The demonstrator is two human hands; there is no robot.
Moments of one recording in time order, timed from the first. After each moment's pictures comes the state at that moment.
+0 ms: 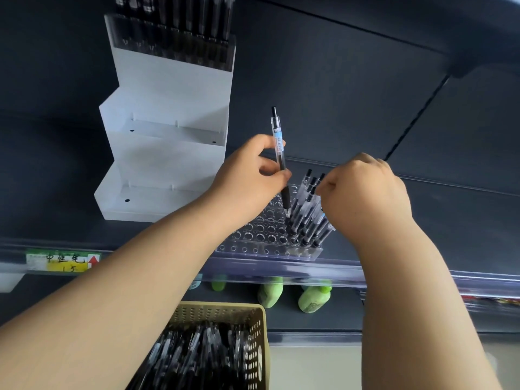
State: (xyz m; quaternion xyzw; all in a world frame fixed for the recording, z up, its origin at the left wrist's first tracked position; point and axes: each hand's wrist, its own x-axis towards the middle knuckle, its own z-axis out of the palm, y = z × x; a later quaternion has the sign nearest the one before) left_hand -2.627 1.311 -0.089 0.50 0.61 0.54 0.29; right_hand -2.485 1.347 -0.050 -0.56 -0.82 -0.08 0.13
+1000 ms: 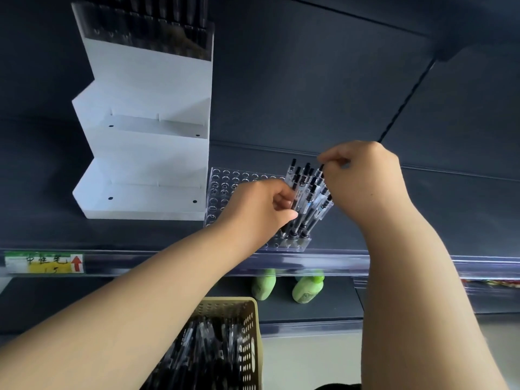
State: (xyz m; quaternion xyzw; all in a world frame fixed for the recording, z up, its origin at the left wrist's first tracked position) left_hand -2.591 1.316 -0.125 0.58 0.66 0.41 0.25; right_hand -2.466 1.363 -0.053 -0.55 -0.78 0.09 0.29
